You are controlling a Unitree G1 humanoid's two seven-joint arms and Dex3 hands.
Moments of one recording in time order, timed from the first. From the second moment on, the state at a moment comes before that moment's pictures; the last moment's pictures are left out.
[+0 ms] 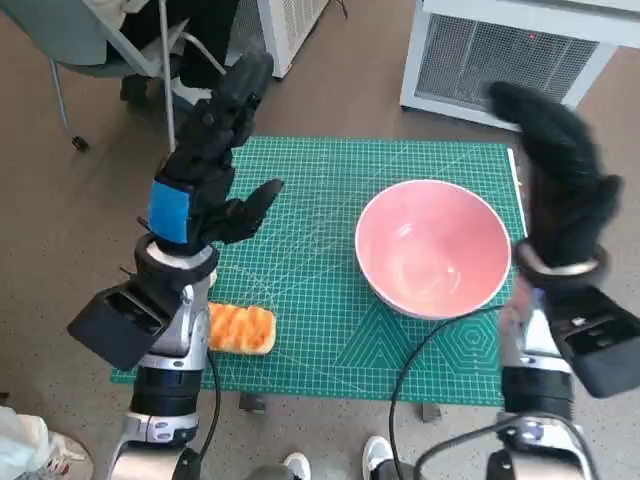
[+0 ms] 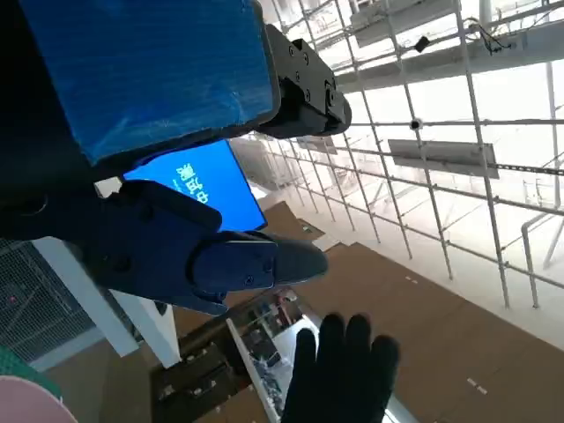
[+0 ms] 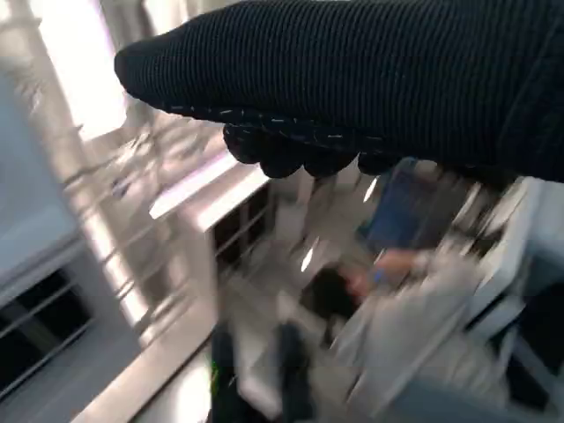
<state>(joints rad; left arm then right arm) -0.58 0.14 0.08 0.23 -0.17 -0.60 -0.30 -0.67 -0.23 -0.25 0.58 0.17 -0.92 0.27</state>
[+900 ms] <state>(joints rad) -0.56 0.15 0.08 0.22 -0.18 -0.59 -0.31 -0.61 -0.25 -0.30 1.01 0.07 -0.85 -0.04</state>
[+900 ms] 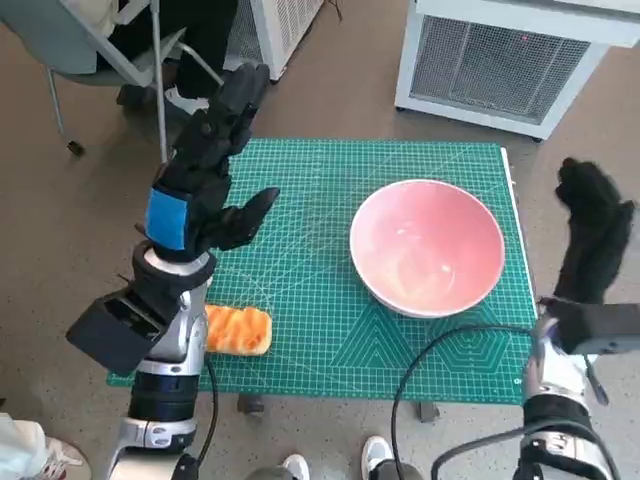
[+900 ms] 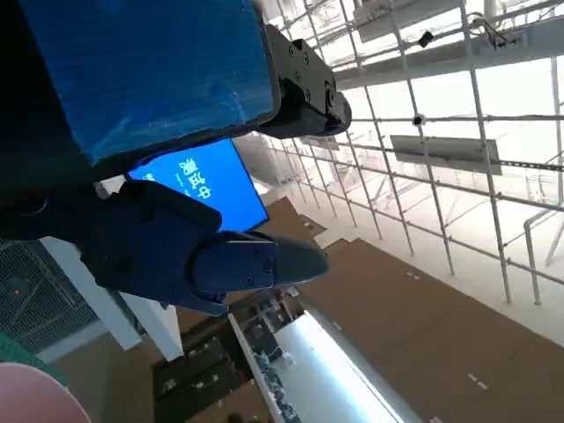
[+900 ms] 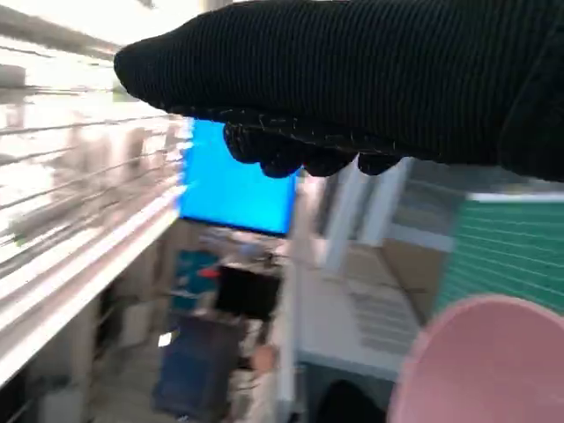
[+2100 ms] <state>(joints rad) -0.47 0.17 0.10 0.08 -0.17 -0.51 -0.29 -0.86 -0.09 -0.39 1.30 0.20 -0.55 0.13</state>
